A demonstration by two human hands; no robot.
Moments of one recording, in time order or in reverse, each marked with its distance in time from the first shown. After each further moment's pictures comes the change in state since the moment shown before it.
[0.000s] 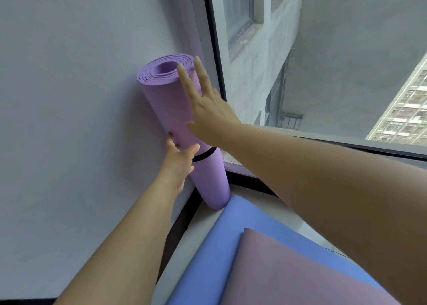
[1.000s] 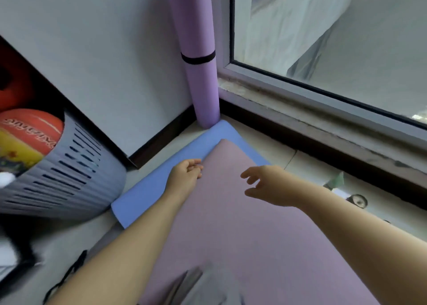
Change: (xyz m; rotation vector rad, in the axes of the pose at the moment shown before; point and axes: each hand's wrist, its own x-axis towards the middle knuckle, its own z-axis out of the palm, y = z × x) left_hand -0.317 -0.167 0.056 0.325 0.171 -0.206; right_hand -0.396 0.049 -0.062 0.089 -0.902 0.223
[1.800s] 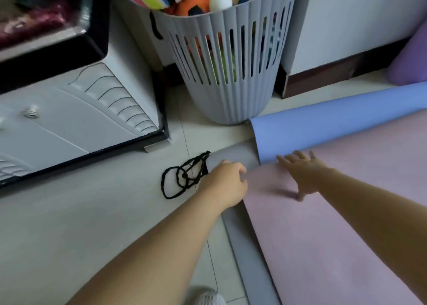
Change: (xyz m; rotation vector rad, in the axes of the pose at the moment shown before) left_hand -0.093 -0.313 -0.189 0.529 0.046 -0.231; right_hand 0.207 -0.174 0.341 -1.060 -0.273 -0.328
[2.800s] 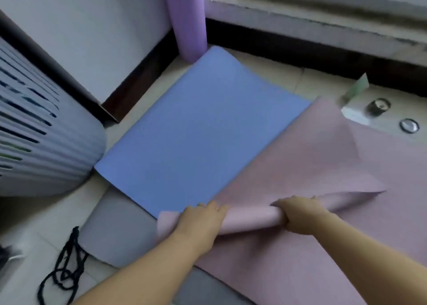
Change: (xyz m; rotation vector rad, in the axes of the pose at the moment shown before) left_hand -0.017 0.163 0.114 1.004 -0.398 0.856; right_hand -0.230 0.048 0.190 0.800 -0.242 0.561
